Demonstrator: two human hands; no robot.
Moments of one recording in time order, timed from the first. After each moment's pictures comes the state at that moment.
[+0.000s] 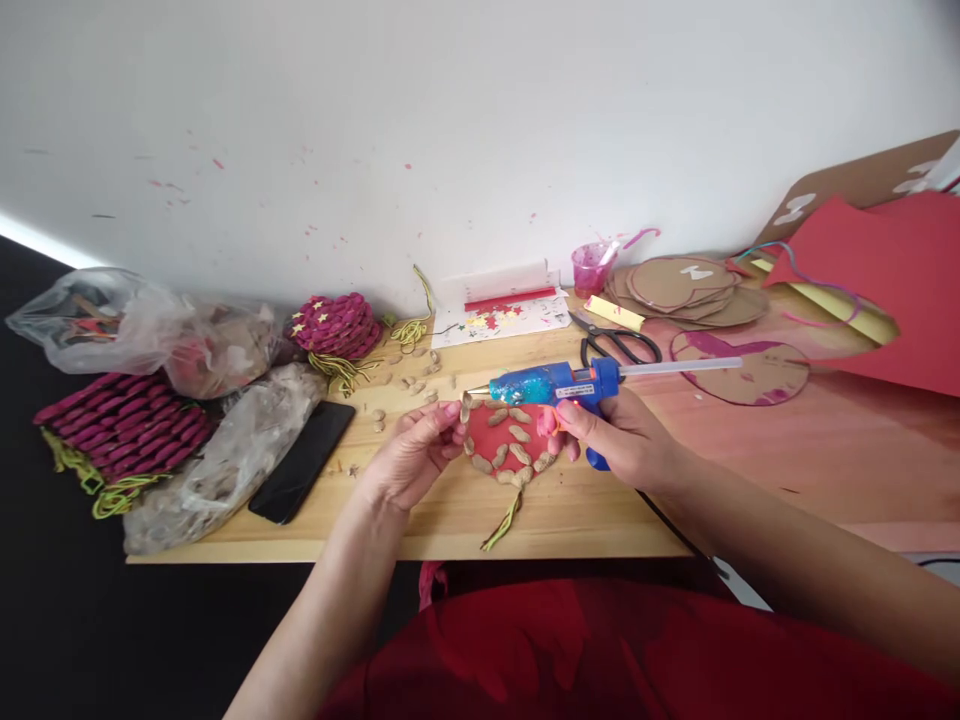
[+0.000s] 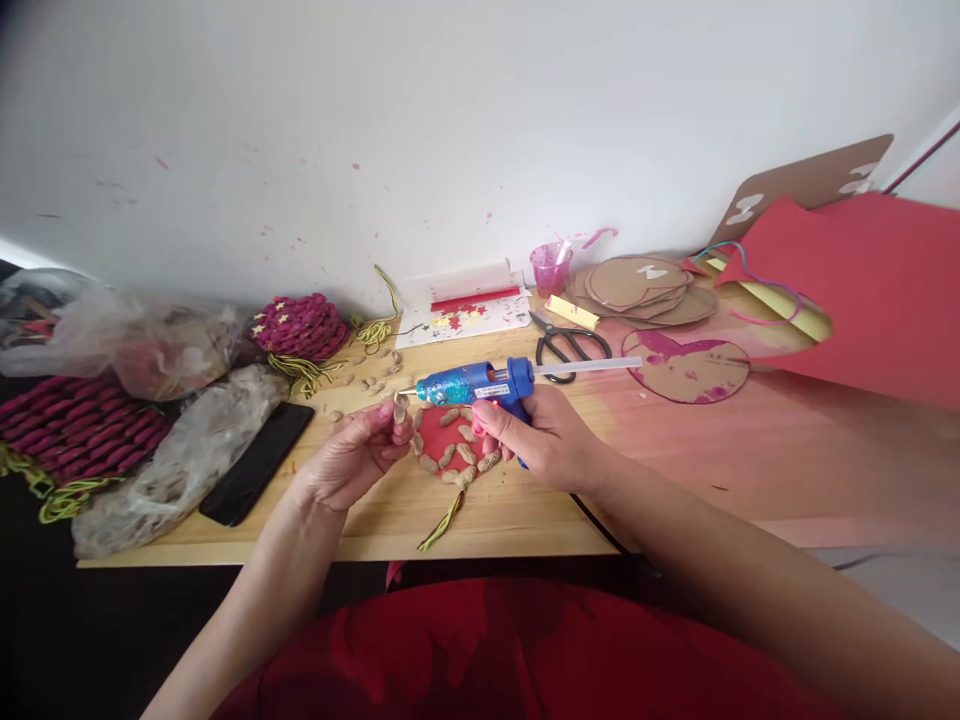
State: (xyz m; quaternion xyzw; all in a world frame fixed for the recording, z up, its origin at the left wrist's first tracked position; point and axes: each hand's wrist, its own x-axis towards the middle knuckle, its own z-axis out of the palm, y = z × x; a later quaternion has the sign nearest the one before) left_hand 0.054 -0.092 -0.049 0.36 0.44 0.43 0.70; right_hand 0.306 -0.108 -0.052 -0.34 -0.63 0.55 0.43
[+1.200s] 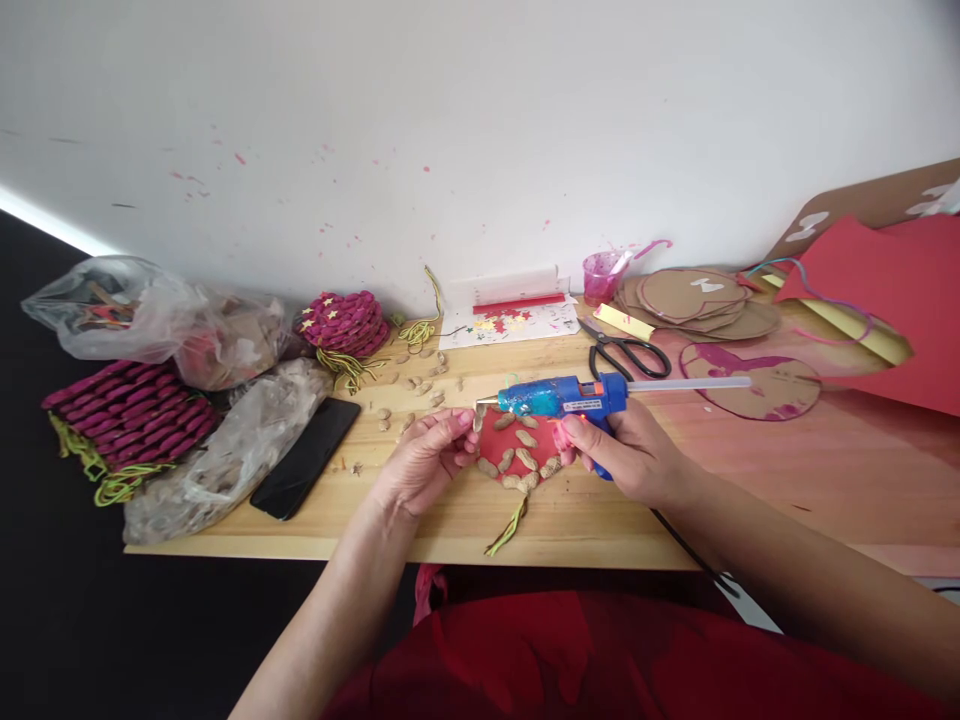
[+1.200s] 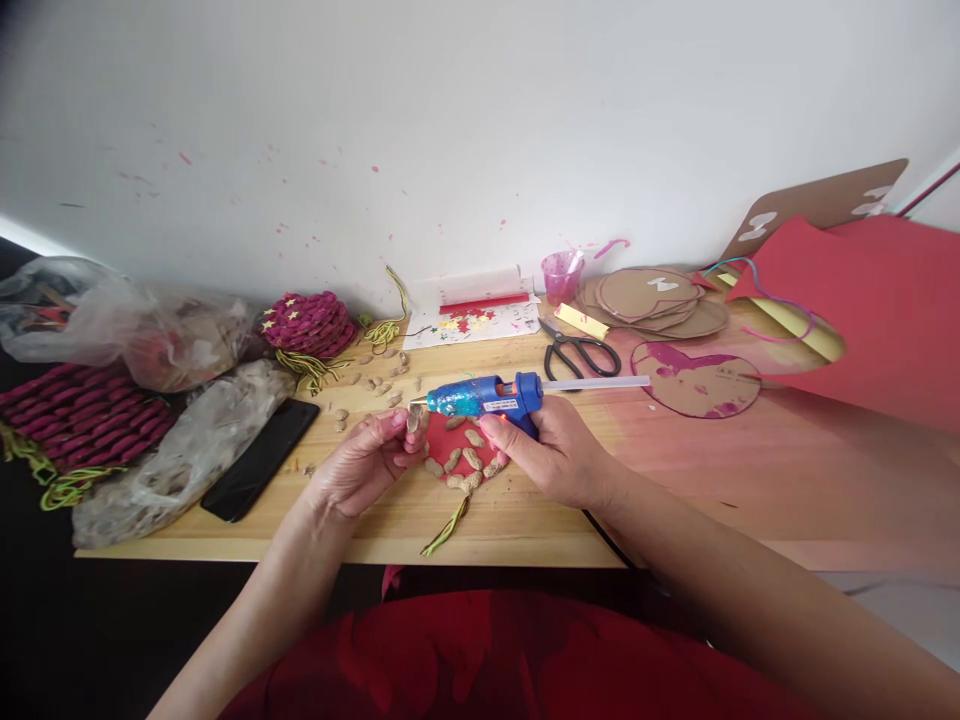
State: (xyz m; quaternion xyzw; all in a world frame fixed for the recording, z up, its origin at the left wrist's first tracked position) left_hand 0.058 -0.096 -0.056 0.34 0.40 0.44 0.73; right_hand 0.305 -0.109 -0.051 -0.32 -0.70 0.45 0.44
